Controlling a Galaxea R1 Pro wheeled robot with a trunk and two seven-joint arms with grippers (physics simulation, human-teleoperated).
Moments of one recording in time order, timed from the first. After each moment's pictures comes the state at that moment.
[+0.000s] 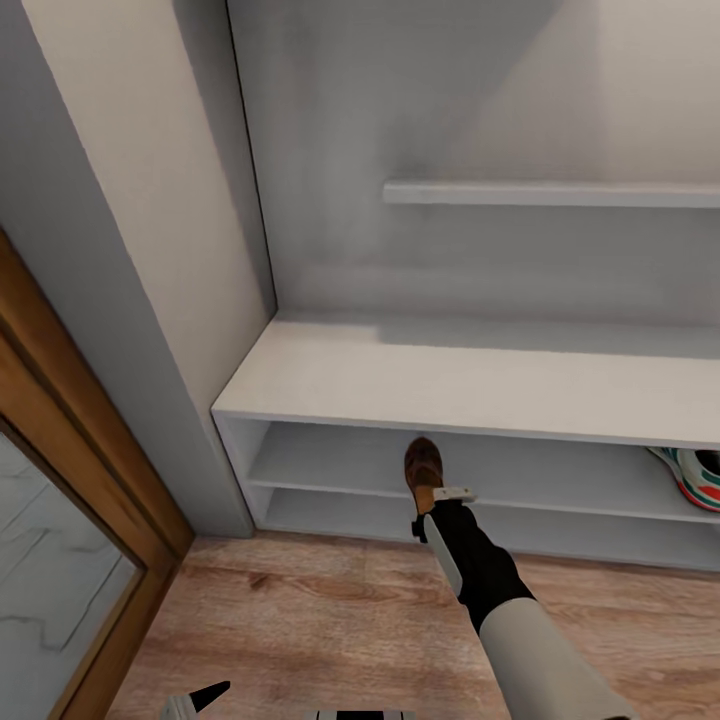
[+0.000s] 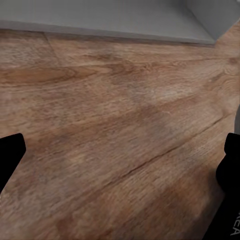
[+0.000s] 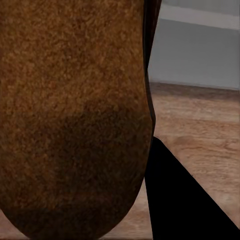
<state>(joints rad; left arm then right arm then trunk) -0.14 0.18 0.21 -0.62 0.05 -0.33 -1.12 -0.69 0.17 0.10 -0.80 -0.07 0.78 -0.39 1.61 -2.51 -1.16</state>
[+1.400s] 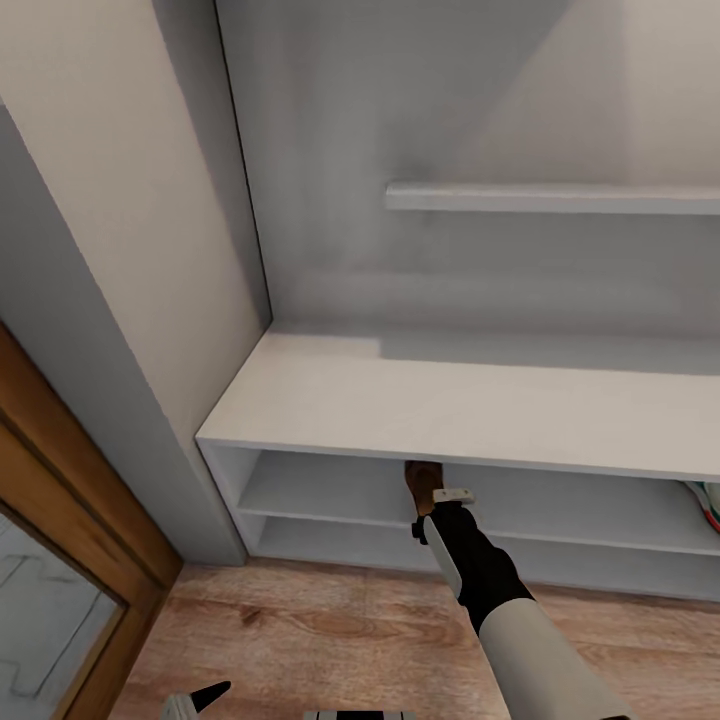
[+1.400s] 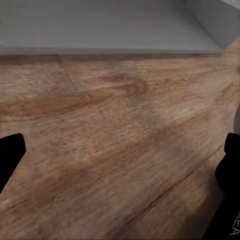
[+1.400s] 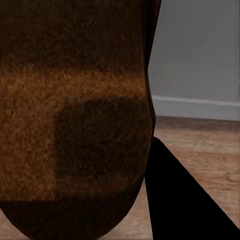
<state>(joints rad) -0.14 0.18 0.20 -0.62 0.05 -0.33 -1.12 -0.69 0.17 0.10 -0.79 -0.07 0.77 -0.39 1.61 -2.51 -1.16</state>
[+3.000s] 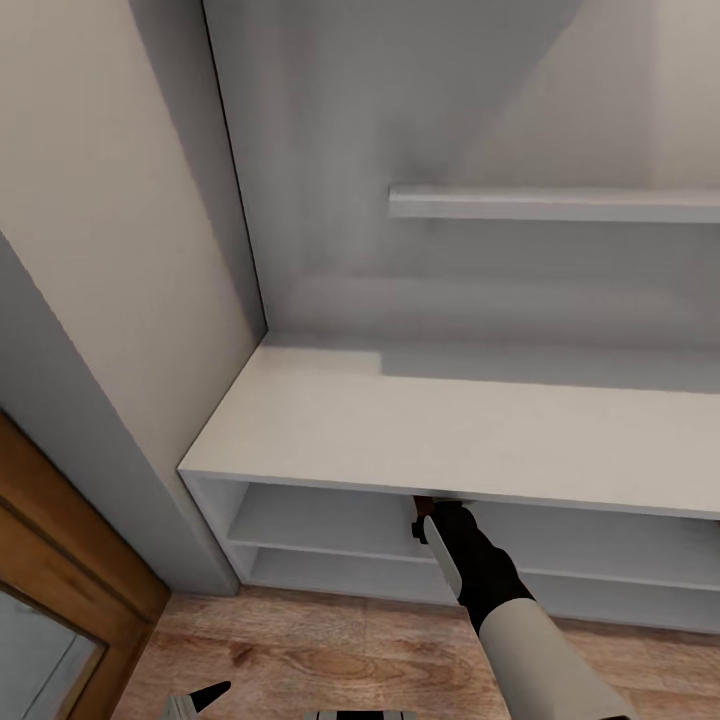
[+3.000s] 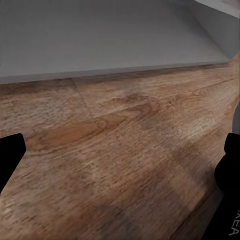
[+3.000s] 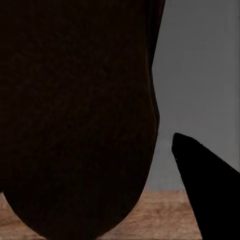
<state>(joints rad) -0.14 0.18 0.20 -0.62 0.05 -0.33 -1.12 -0.69 0.17 0.10 -0.79 -0.07 0.77 -0.39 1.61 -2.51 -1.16</state>
